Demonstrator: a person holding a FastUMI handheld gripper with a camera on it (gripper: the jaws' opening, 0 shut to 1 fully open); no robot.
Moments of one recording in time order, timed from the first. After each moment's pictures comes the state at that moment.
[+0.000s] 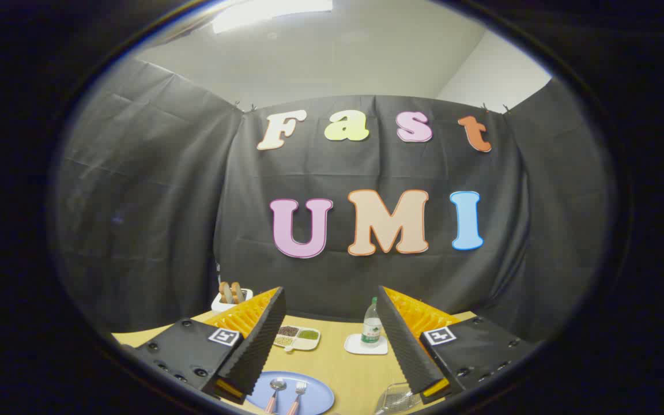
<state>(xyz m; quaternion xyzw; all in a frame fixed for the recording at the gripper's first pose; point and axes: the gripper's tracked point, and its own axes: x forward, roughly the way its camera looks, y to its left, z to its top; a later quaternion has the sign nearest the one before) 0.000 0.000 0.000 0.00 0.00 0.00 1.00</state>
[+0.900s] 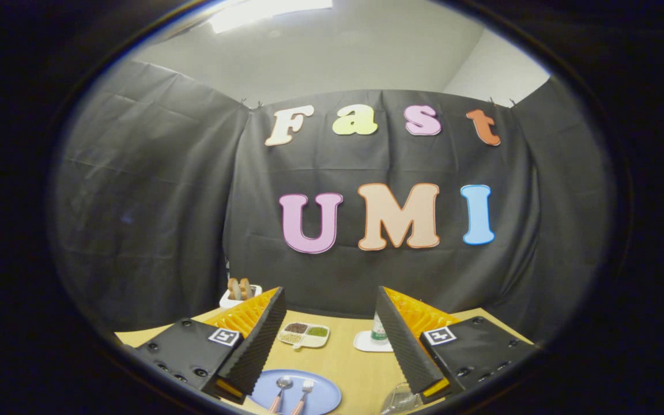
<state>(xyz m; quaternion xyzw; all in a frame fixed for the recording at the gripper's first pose) 0.007 0.012 -0.013 0.00 0.02 0.02 1.00</state>
